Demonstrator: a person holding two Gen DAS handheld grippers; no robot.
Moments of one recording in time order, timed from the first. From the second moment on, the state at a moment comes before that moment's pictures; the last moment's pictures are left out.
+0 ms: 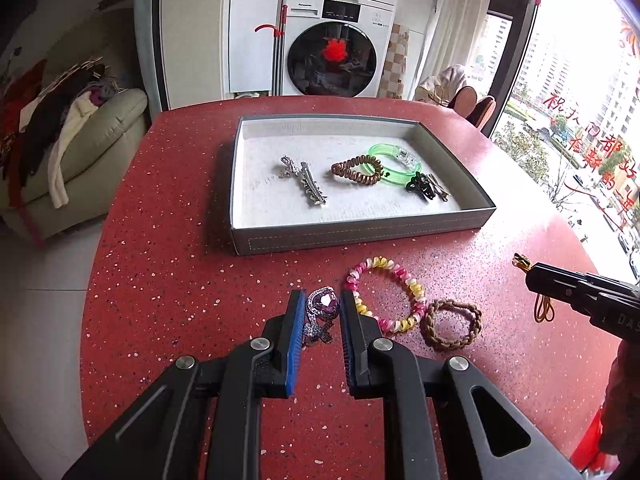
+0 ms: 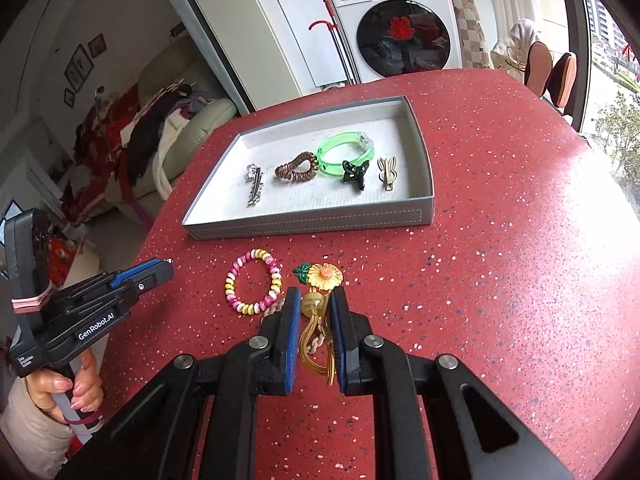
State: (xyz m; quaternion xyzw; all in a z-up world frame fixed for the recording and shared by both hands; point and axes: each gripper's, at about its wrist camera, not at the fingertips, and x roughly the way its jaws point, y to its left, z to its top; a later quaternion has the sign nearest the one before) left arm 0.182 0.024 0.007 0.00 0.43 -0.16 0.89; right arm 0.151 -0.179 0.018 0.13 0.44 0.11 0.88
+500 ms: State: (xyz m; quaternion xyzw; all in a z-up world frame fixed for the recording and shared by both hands) left arm 0.249 0.013 0.043 -0.01 0.41 -0.14 0.90; right arm 0.227 -0.207 0.052 0.12 0.41 0.10 0.90
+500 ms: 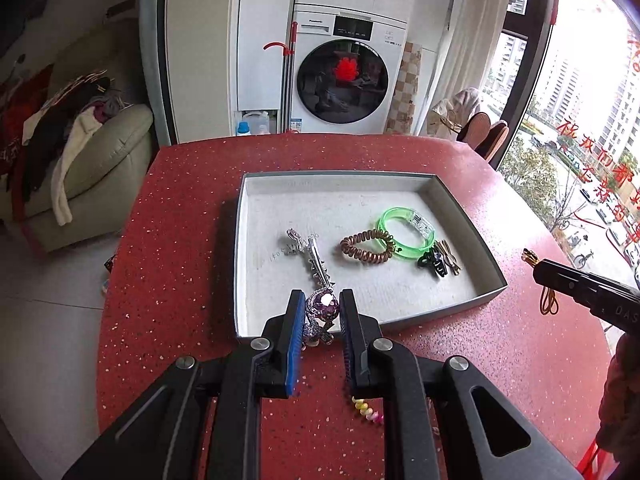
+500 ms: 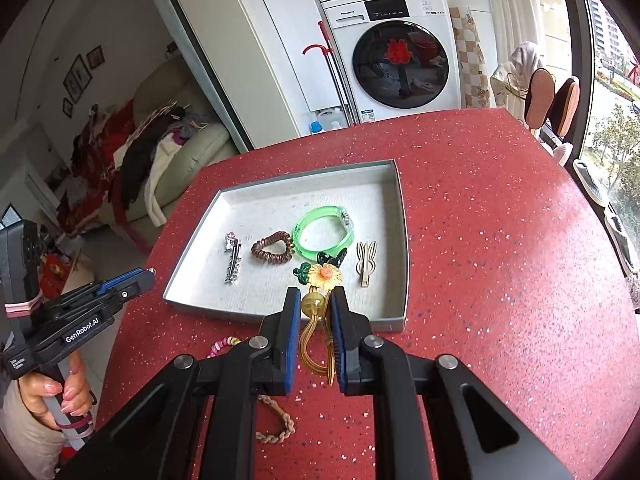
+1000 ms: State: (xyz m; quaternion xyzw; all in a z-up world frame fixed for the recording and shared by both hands) left arm 0.326 -0.004 0.029 -0.01 0.43 -0.11 0.90; right arm 0.303 -0.219 0.030 0.14 0.42 0.08 0.89
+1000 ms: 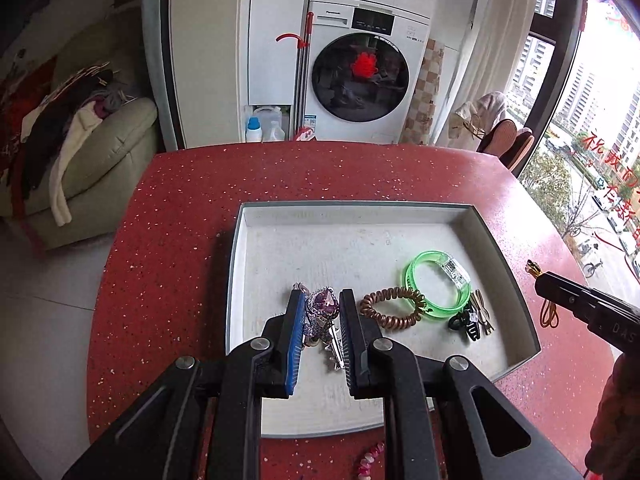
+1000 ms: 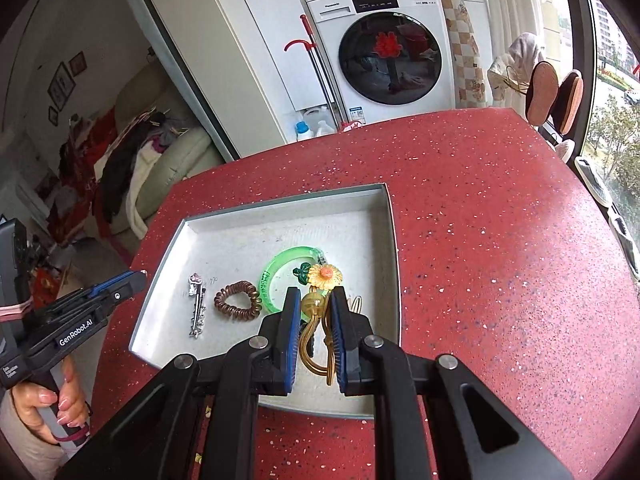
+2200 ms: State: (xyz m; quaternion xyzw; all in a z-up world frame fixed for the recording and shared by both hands) left arm 0.328 -0.029 -0.030 0.06 0.45 -0.06 0.89; right arm 0.311 -0.216 -0.017 0.14 0.45 0.08 0.88
